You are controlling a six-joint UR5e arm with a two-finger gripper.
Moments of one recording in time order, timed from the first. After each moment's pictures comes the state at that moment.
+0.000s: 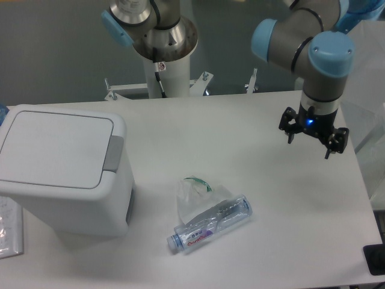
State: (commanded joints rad) arm 2.83 -1.91 -1.56 -1.03 1.55 1.39
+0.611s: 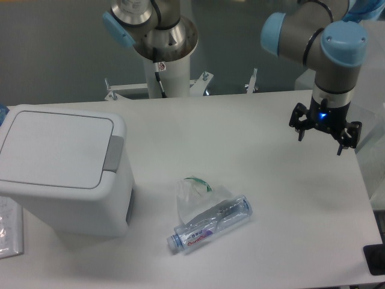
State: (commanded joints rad) arm 2.83 -1.91 -1.55 -1.03 1.53 1.38
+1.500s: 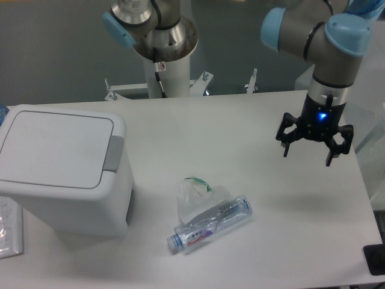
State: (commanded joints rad) arm 2.81 -1.84 -1.55 -1.03 1.10 0.89
